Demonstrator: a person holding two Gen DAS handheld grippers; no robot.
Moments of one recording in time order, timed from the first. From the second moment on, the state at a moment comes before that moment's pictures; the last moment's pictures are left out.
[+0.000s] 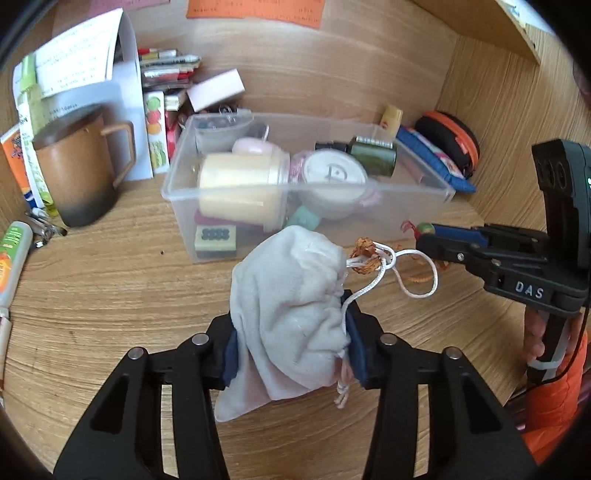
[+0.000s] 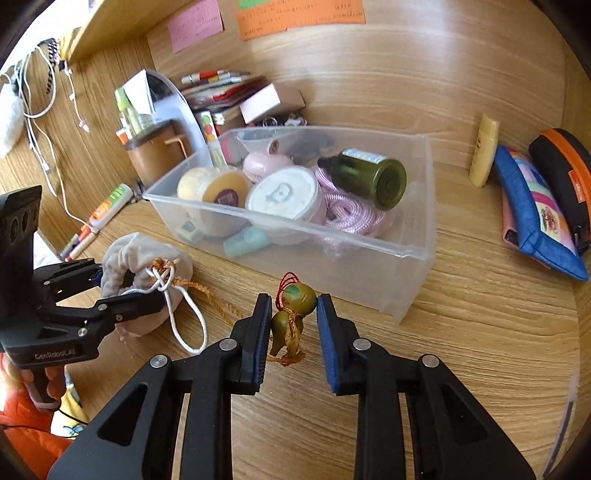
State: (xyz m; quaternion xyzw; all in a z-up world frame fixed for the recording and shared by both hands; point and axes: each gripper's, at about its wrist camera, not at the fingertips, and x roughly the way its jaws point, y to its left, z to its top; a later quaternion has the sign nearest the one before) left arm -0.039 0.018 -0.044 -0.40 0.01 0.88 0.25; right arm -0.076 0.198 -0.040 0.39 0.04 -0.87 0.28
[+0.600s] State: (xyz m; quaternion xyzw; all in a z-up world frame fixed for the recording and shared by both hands) left arm -0.027 -0.009 0.006 -0.33 -0.02 0.91 0.25; right arm -0.052 0.208 0.009 0.33 0.05 -0.90 0.28
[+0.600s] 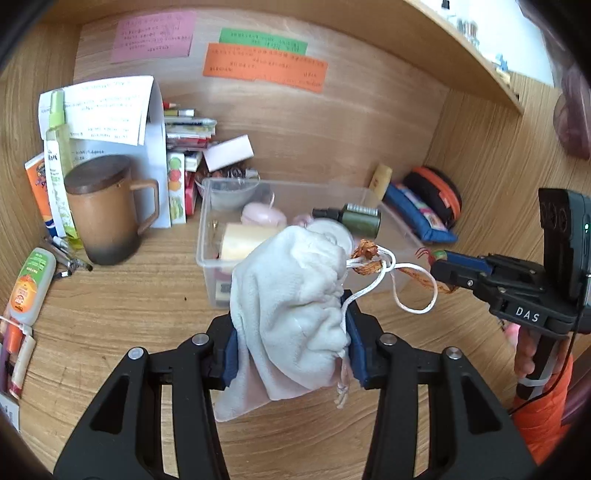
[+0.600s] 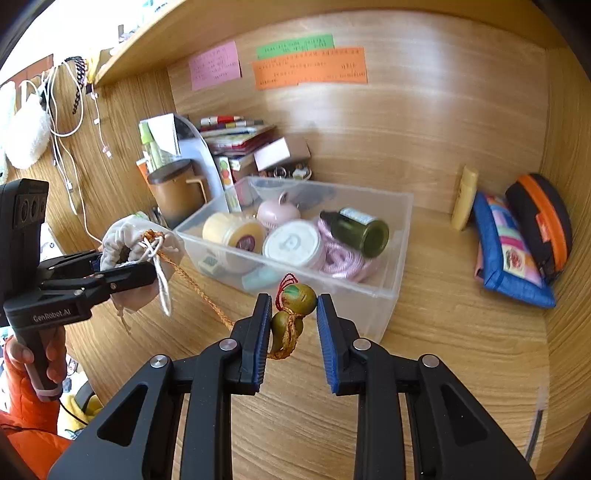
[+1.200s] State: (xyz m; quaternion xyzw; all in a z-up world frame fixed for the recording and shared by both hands) left arm -0.055 -0.010 0.052 -0.27 -0.01 0.93 0.26; right arm -0.081 0.182 0.042 0.28 0.08 -0.91 0.29
